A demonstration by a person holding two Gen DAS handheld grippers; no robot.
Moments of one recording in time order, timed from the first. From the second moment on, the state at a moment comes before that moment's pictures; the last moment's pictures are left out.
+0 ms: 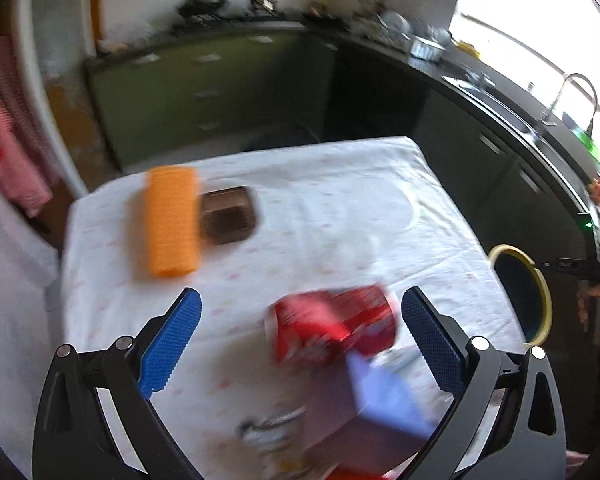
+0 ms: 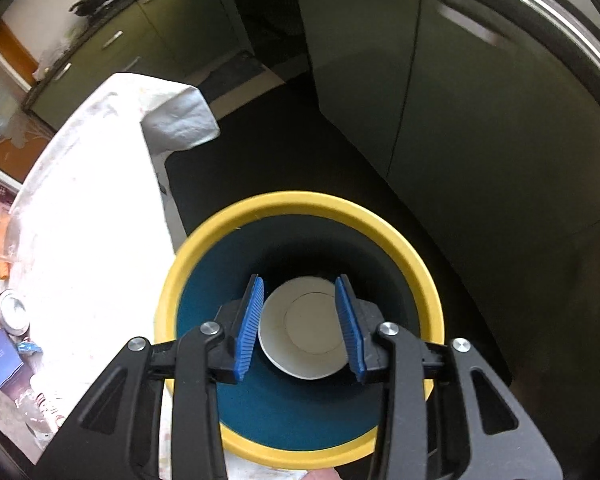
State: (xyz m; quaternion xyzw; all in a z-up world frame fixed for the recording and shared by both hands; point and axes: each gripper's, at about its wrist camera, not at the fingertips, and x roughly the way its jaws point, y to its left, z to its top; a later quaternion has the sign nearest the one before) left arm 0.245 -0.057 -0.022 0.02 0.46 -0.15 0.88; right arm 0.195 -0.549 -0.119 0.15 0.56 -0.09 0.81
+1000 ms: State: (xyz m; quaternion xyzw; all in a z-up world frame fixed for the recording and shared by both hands) left arm 0.365 -0.157 -0.062 0.07 0.55 -0.17 0.81; right arm 0.174 -0.537 -0.124 0.16 0.55 -0.05 0.82
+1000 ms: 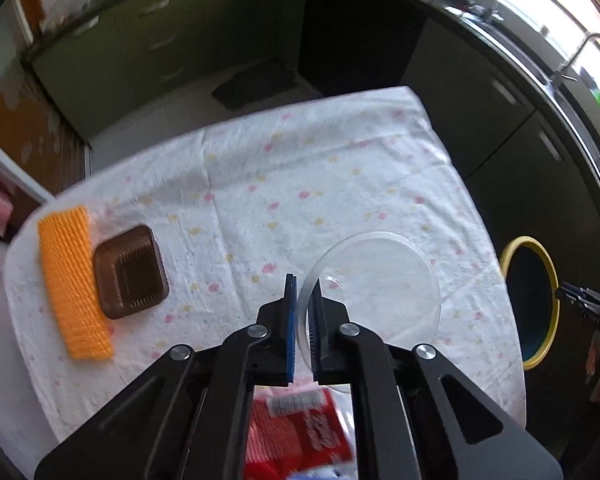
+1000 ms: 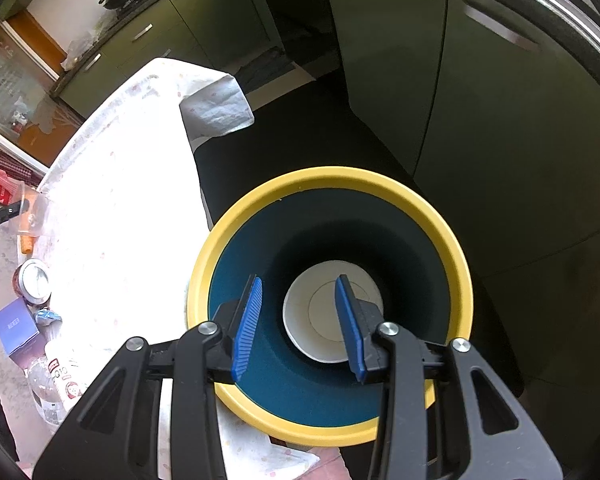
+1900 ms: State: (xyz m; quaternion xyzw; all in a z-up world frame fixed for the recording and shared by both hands) left arm 0.234 -0.475 -0.087 0.20 0.53 -0.41 0.71; right arm 0.059 -0.602 -0.083 0.18 0.48 -0.10 0.85
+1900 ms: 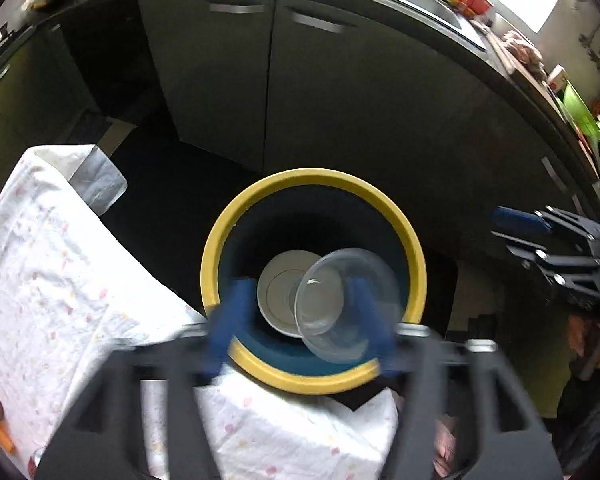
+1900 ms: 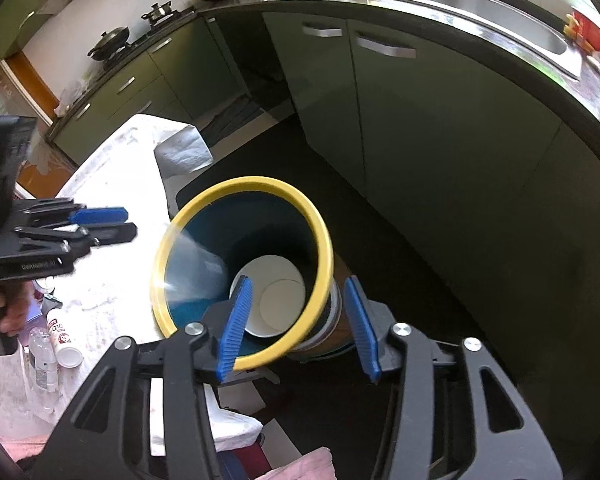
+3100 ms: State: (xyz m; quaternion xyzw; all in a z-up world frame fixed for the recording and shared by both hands) left arm 0.057 0.011 -0.004 -0.06 0.34 -0.18 0.92; right arm 0.162 -0.266 -0.119 -0.10 0.64 0.27 0.71
